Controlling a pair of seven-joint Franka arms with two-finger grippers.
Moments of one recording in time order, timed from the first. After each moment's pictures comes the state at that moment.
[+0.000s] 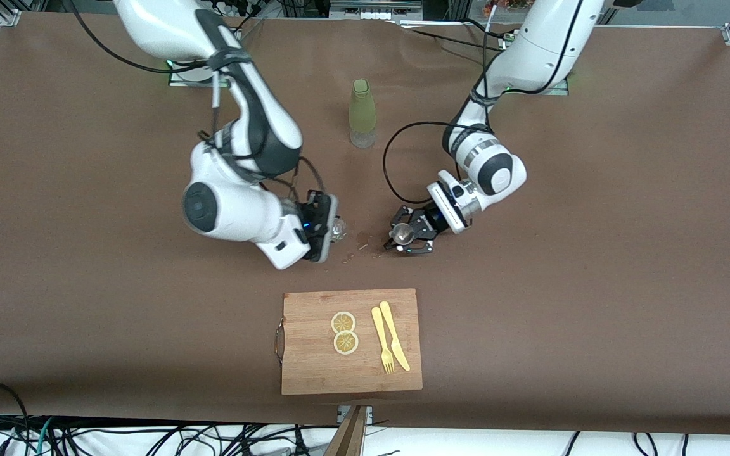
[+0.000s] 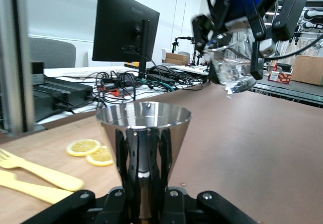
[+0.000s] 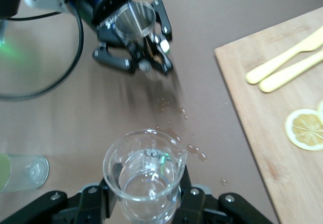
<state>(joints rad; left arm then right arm) -0.51 0.65 0.04 -1.96 -2.46 2.19 2.64 0.57 0.67 -0.15 -1.34 0.69 1.95 -1.13</state>
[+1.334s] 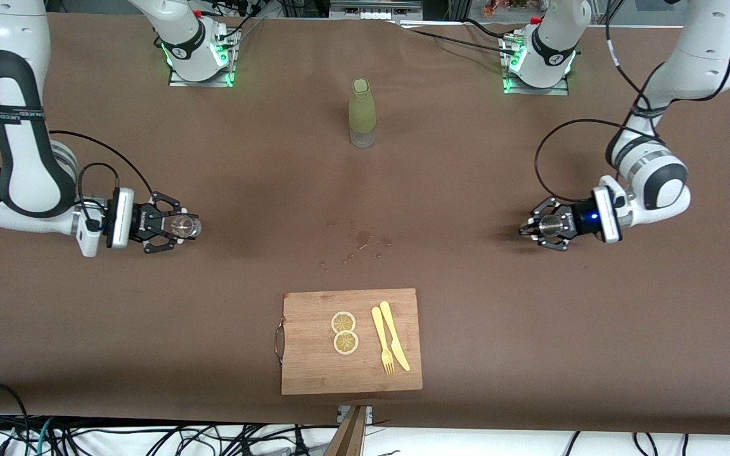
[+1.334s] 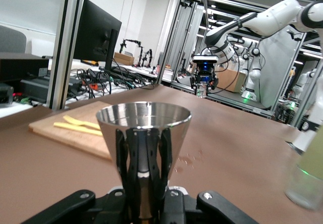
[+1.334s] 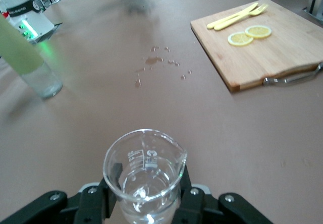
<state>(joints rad) 0.21 0.56 0.04 -2.09 -1.49 1.66 2.37 -0.02 0.48 -0.15 -1.93 1.01 1.86 -2.12</state>
